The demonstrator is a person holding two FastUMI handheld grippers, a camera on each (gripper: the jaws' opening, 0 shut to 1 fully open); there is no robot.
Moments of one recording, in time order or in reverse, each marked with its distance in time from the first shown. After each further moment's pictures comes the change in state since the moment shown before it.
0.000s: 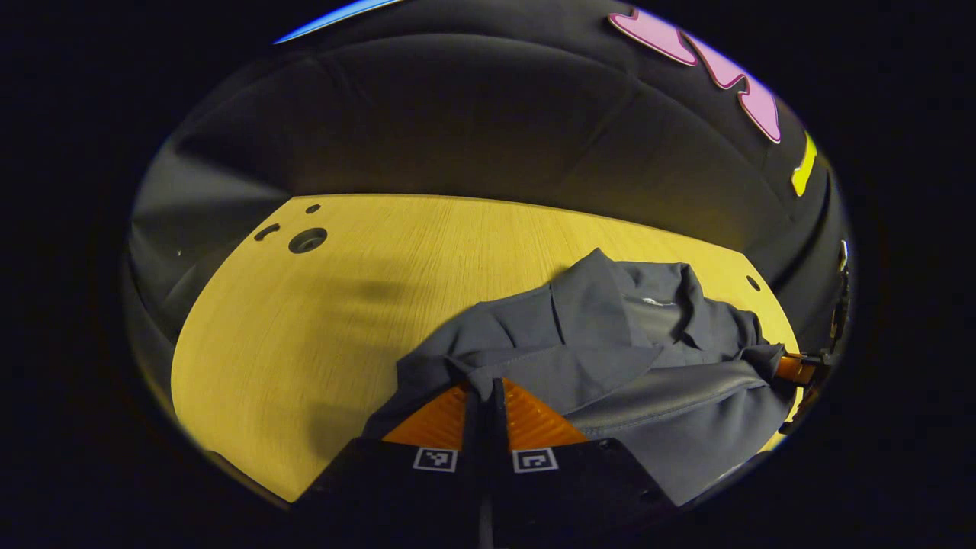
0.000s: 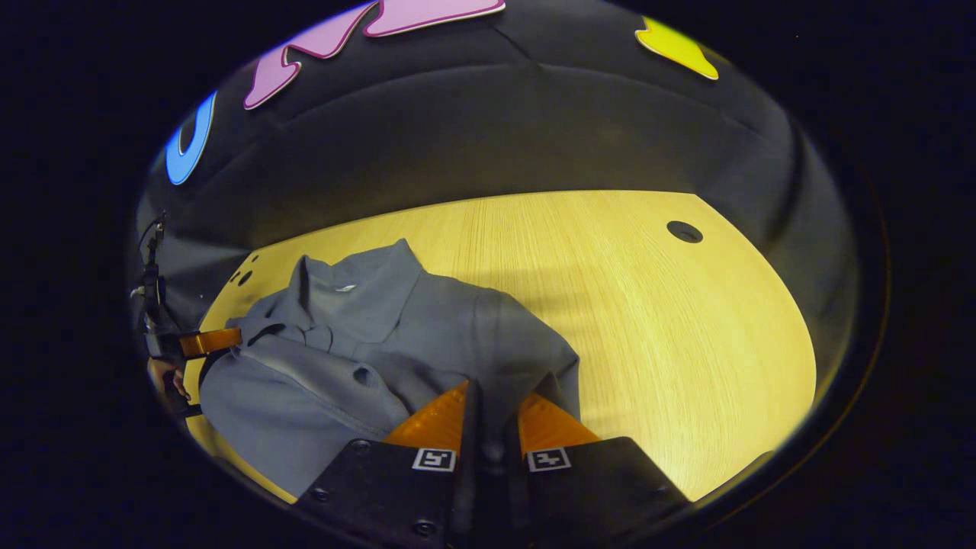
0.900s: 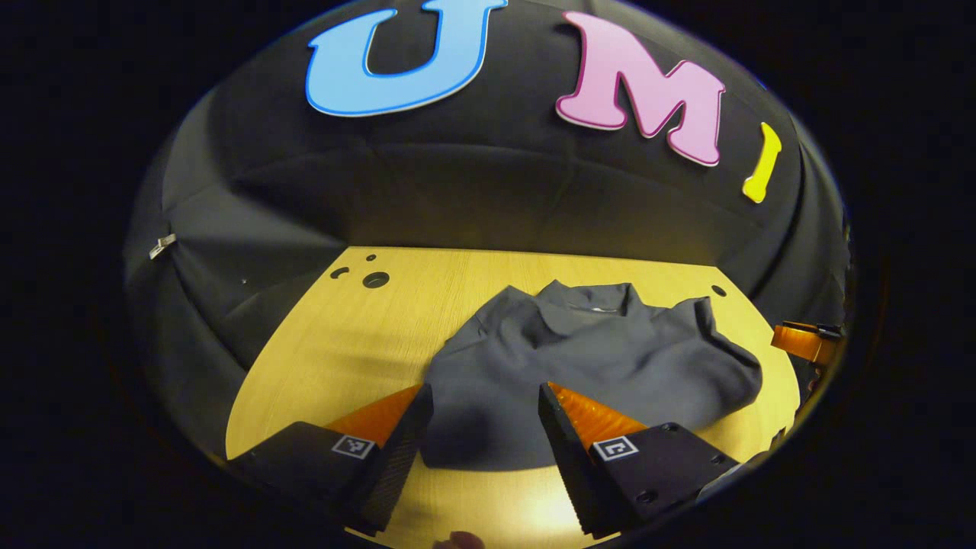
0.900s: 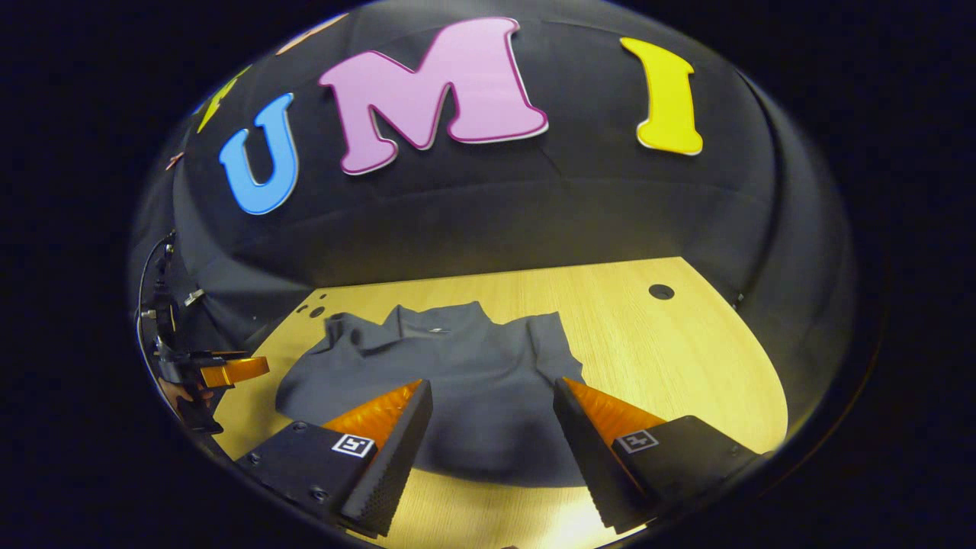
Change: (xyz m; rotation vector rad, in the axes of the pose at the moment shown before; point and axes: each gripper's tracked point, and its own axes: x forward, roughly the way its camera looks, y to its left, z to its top) left arm -0.195 -0.015 -0.013 0.044 -0.184 0.054; right arm -0.181 0.054 0.025 -0.062 -0.240 0.094
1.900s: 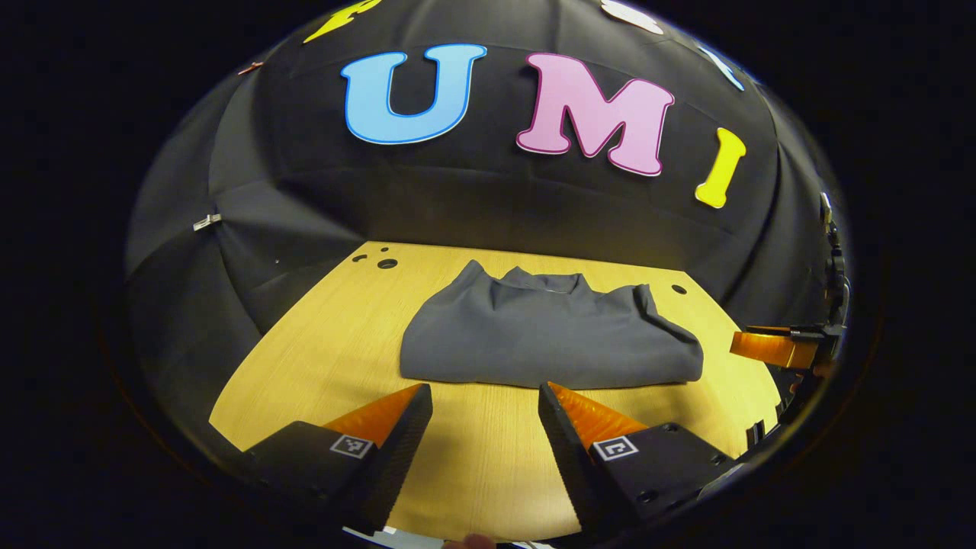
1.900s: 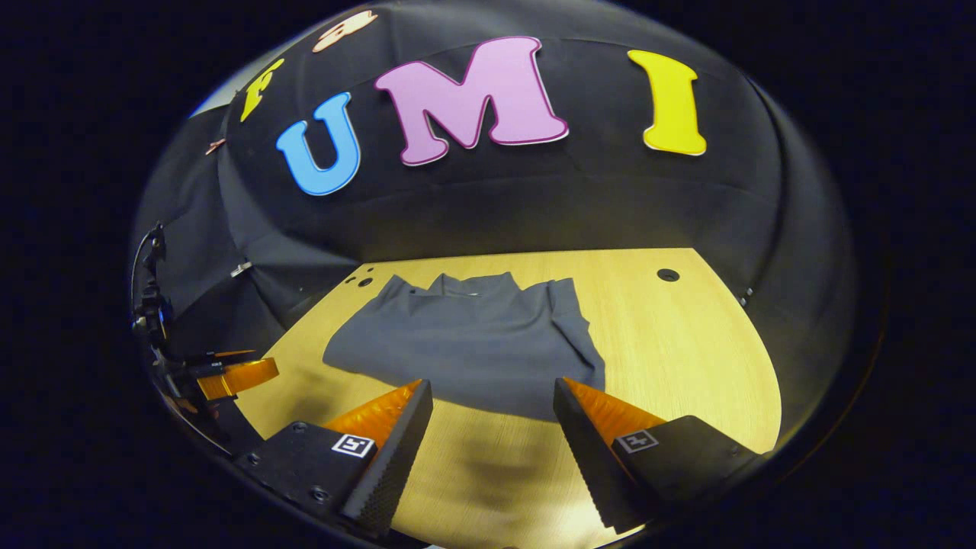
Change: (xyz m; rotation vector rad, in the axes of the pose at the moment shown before) left arm -0.129 -0.067 -0.068 -0.048 -0.056 0.043; right arm -0.088 0.008 -0.046 -0.046 0.058 0.146
